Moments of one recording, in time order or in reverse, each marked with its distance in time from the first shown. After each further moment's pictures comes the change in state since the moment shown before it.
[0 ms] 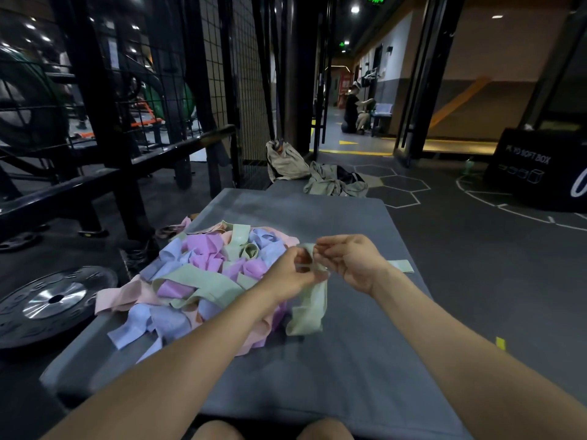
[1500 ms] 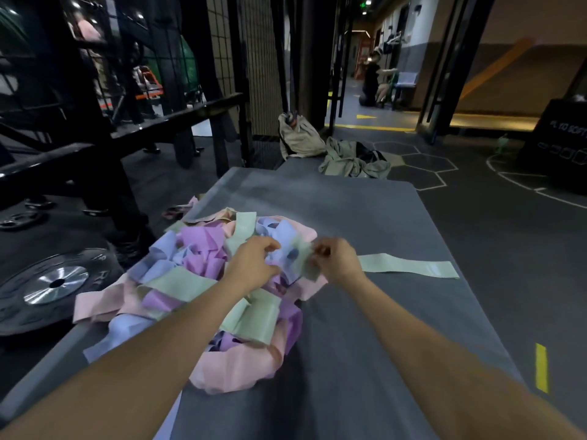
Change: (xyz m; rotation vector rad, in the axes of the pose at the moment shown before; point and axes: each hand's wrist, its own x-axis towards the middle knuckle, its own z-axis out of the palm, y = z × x) left_hand 0.086 -0.078 -0.083 0.655 0.224 -0.023; right_hand 0.136 0.073 0.005 -1.131 0.151 -0.285
